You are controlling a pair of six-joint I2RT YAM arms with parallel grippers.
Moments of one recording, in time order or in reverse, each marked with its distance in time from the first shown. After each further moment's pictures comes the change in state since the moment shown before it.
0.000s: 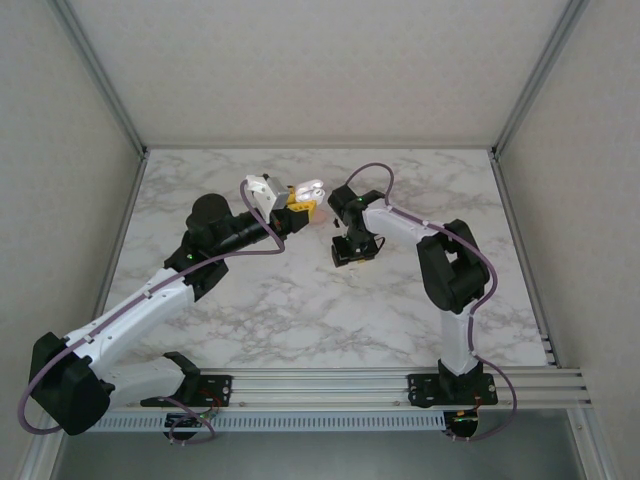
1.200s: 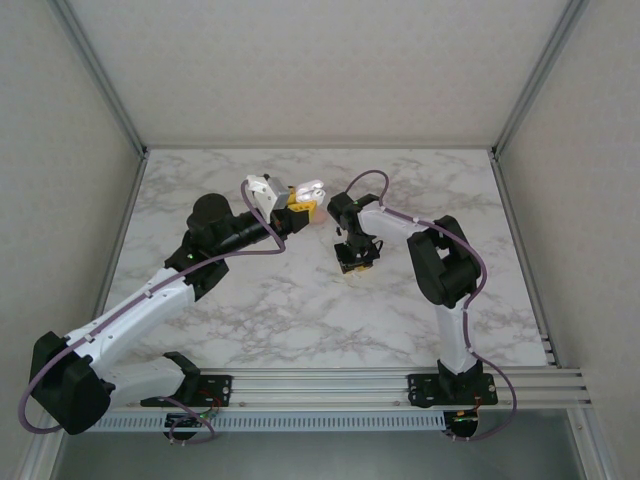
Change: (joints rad) left arm 0.000 0.004 0.000 -0.003 0.000 0.000; right arm 0.000 0.067 -0.002 -0.029 0.021 0.013
